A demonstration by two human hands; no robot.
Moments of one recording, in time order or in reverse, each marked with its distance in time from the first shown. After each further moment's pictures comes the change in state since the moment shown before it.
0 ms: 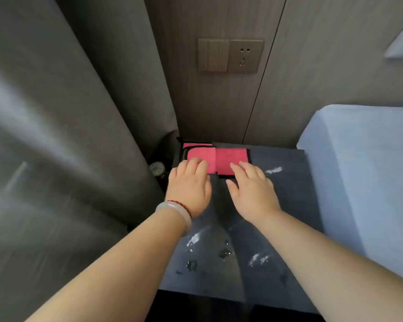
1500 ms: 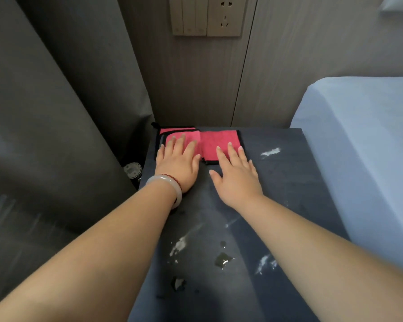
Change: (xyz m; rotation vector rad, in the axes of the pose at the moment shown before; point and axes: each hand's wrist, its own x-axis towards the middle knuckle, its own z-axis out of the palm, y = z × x) left_hand 0.072 -0.040 0.113 0.095 -0.119 -0.039; right_hand 0.042 0.029 0.101 -0.009 -0.001 0.101
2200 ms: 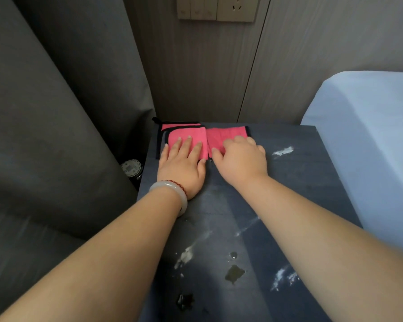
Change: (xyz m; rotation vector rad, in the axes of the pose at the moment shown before) left_hand 0.007 -0.008 0.022 0.041 0.029 0.043; right_hand 0.053 -0.014 -0.006 -0.149 0.172 0.037
